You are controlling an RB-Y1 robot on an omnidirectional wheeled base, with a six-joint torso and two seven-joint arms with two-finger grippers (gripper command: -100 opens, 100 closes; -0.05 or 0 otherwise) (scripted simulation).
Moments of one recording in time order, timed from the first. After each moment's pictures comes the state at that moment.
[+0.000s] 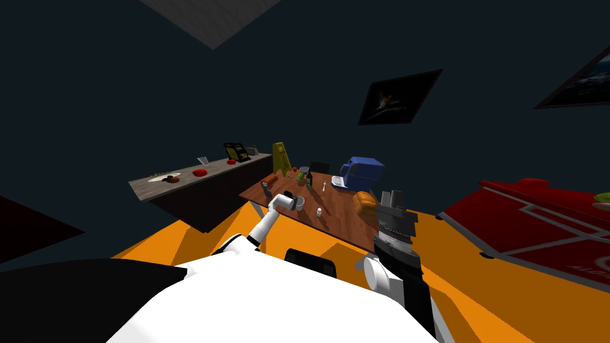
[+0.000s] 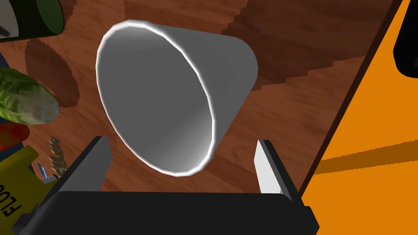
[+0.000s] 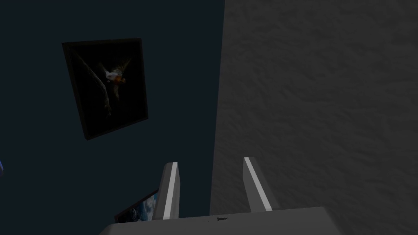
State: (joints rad) left arm -0.32 0.17 -0.14 -1.37 0.17 1.04 0.14; right arm 0.51 0.03 0.01 -2.22 -0.01 -0.59 0.08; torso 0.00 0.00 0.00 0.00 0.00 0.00
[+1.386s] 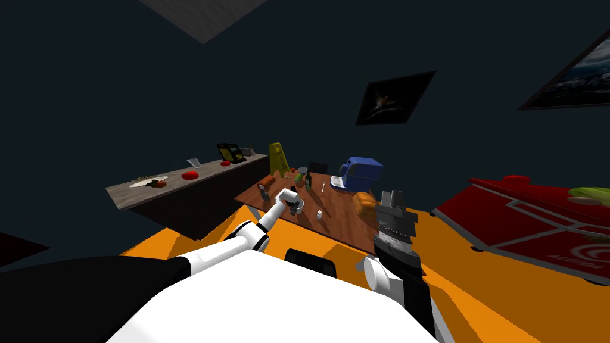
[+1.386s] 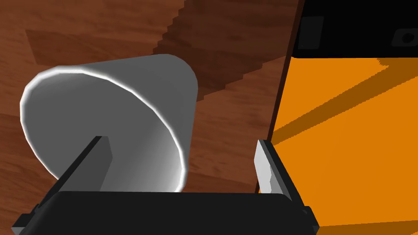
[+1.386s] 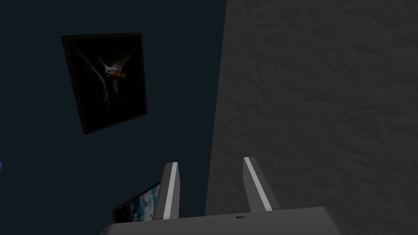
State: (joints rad) left arm -0.50 0.15 -0.17 -1.20 0.22 1.40 0.15; right arm 0.51 0.03 0.01 -2.22 -0.01 -0.59 0.08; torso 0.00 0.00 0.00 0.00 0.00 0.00
